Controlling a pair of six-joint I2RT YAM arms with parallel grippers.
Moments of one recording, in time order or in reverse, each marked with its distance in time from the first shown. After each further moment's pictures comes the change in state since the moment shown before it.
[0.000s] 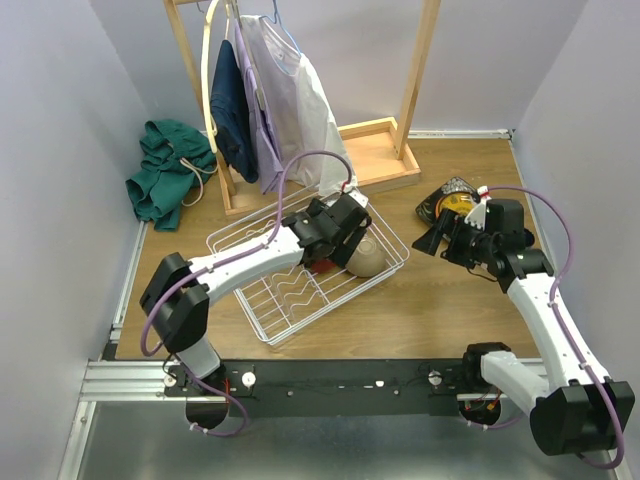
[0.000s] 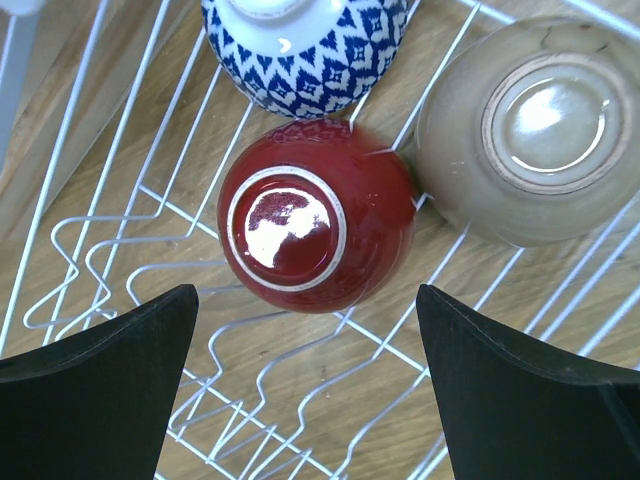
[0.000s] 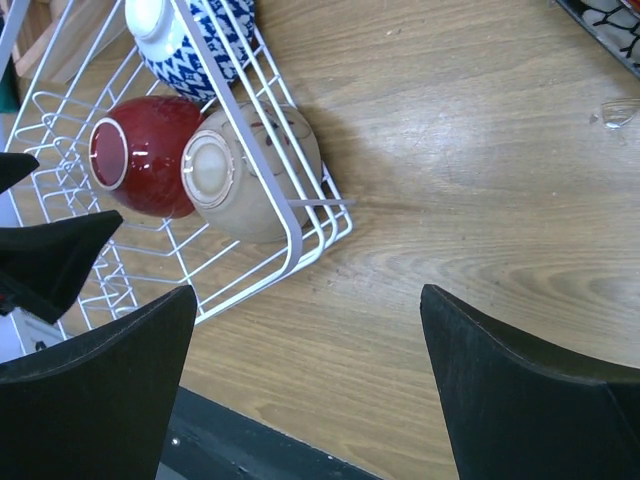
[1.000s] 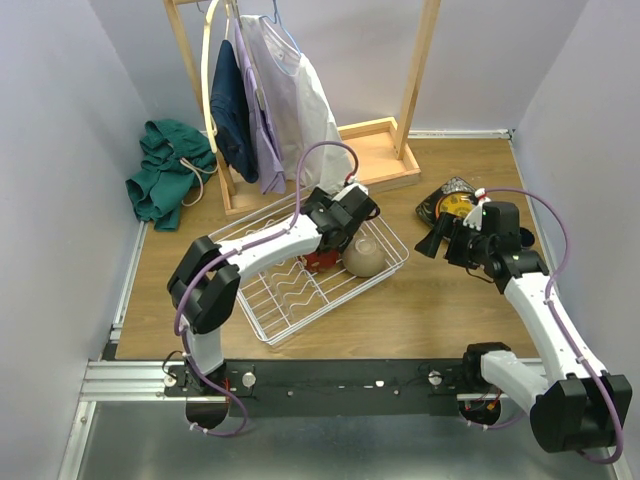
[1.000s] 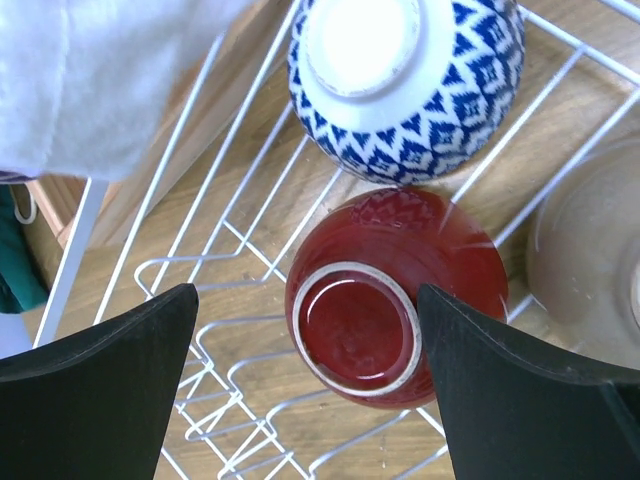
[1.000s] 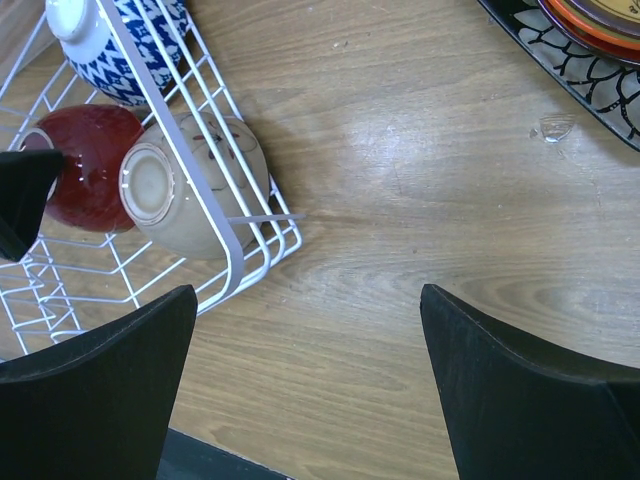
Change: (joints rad) left arm 0.030 0.198 0.120 0.007 -0.219 0.061; right arm 0.000 0.015 -0.044 0.048 0.085 -0.060
